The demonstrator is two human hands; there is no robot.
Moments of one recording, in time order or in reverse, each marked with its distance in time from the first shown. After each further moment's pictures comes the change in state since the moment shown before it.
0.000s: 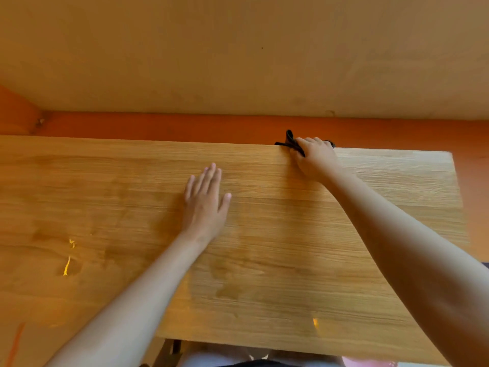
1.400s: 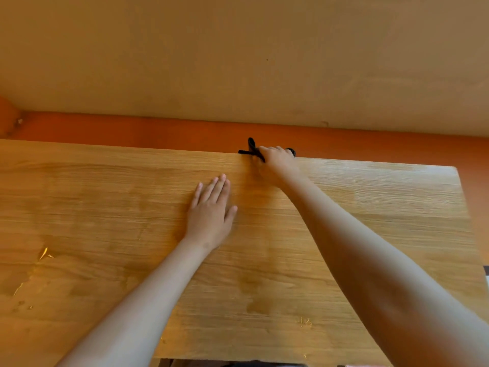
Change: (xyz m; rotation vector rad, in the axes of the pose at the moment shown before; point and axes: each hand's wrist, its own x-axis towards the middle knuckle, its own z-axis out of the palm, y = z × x) left_hand 0.010 -0.061 -0.010 0.080 -0.088 0.132; right_hand 0.030 -0.142 0.018 -0.021 -0.101 0.027
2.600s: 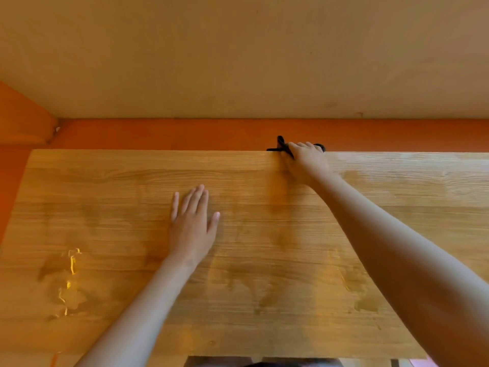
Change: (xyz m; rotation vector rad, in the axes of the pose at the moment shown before) left_hand -0.060 -0.208 -0.041 0.069 0.028 -0.127; right_hand 0.029 -0.127 0.031 0.013 0.018 0.090
